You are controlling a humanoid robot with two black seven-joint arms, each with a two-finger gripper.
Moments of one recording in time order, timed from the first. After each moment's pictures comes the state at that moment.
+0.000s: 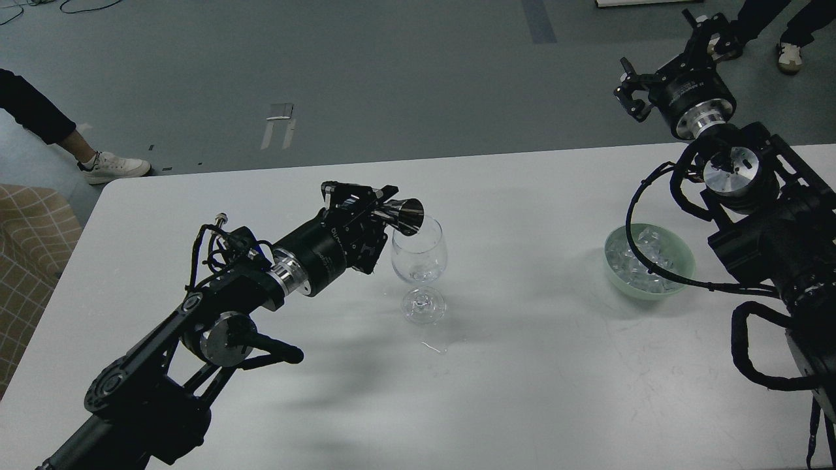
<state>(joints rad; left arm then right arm) -0.33 0.25 -1.00 -1.49 0.57 -0.11 0.16 0.91 -0.13 1.30 0.41 -0.28 0.31 0.11</state>
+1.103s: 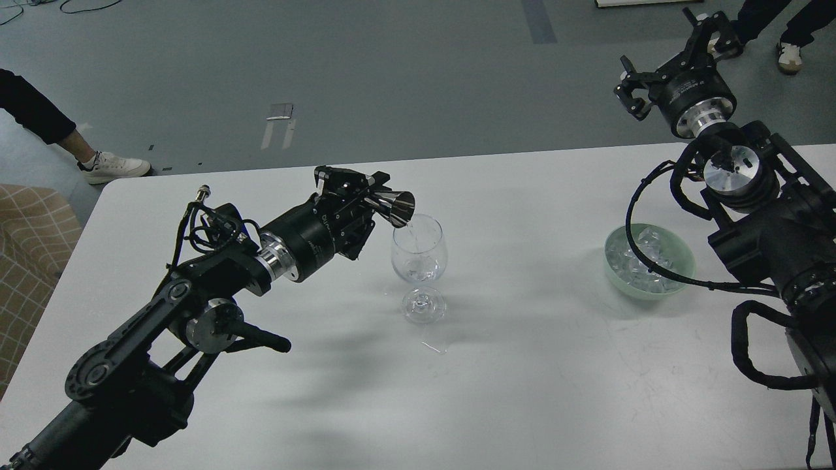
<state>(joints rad) -0.38 0.31 -1.00 -1.51 0.66 -0.13 0.19 0.91 -0.13 1.30 0.41 -0.28 0.31 0.11</state>
